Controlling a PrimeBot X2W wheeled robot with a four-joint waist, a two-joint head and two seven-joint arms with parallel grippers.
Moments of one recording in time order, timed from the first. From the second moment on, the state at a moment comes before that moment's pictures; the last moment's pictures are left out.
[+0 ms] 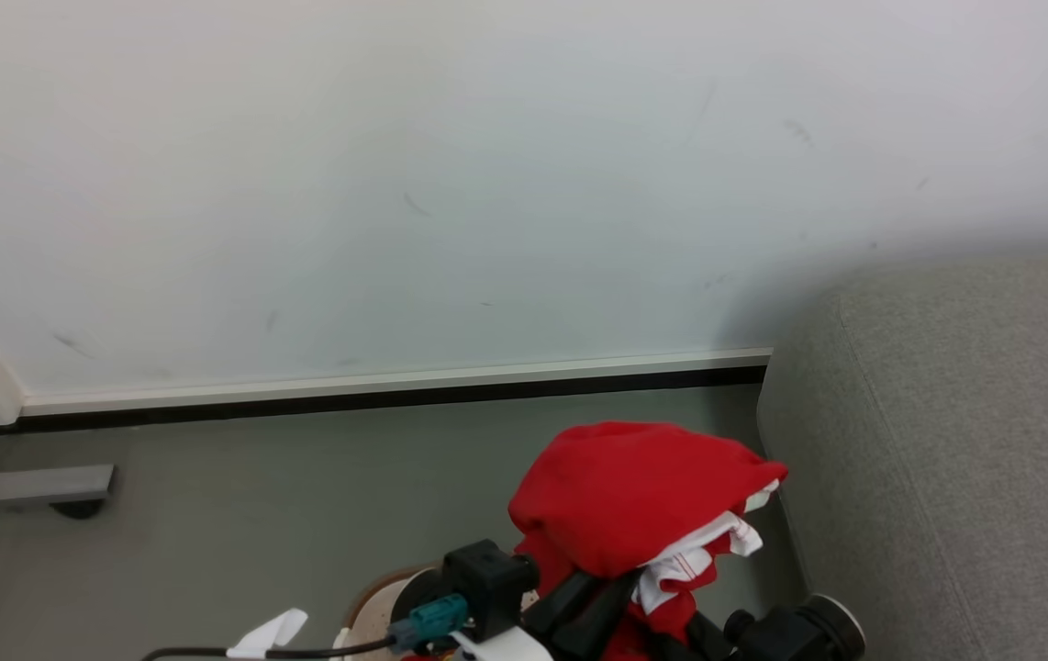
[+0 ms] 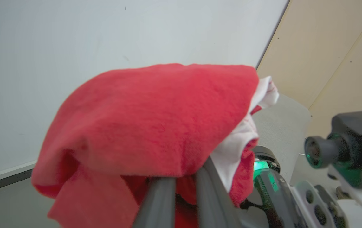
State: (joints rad) left arm -0.29 0.16 -0.80 0.07 -0.53 0.04 -0.10; right arm -0.17 -0.05 0.61 0.31 0.29 0.13 -0.26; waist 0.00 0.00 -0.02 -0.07
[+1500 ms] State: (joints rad) left arm -0.32 0.18 -0.78 0.24 -0.52 0.05 -0.21; right arm -0.10 -0.05 0.28 0.09 0.19 0.13 -0.26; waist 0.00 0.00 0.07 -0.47
